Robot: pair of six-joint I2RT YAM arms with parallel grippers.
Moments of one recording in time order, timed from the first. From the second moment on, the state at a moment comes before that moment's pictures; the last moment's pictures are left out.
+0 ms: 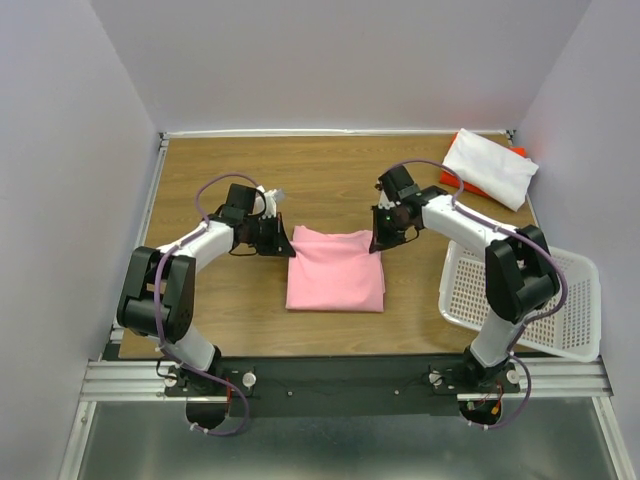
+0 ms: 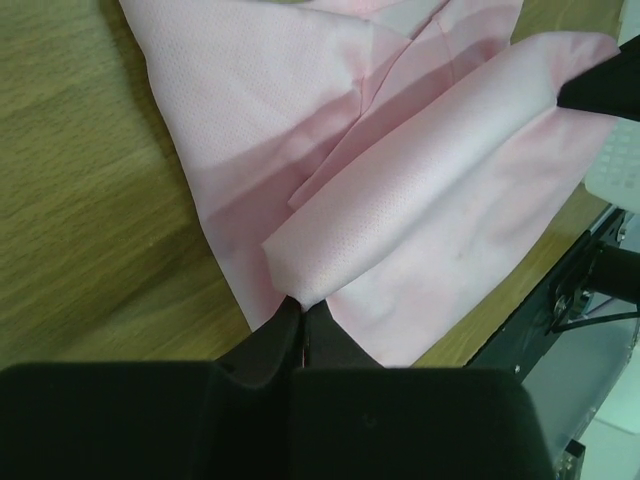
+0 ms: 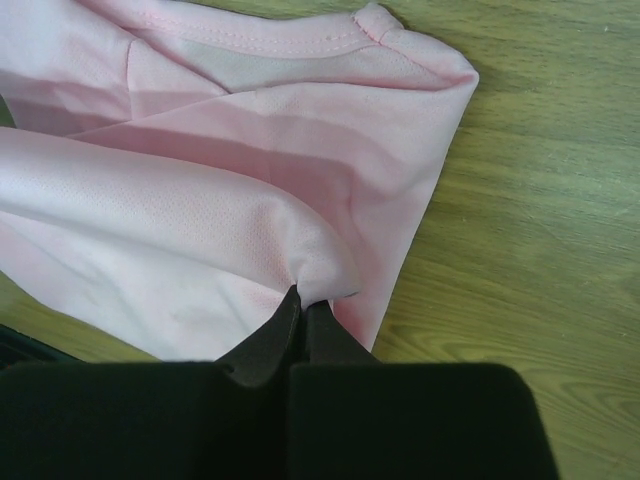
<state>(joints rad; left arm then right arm) -0.24 1.60 0.90 -0.28 0.64 -0.28 0.48 1.76 1.26 -0.65 -0.21 0.41</state>
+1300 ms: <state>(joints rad) -0.25 2.08 1.51 -0.23 0.67 -0.18 0.47 1.81 1.32 -0.62 0.07 0.53</state>
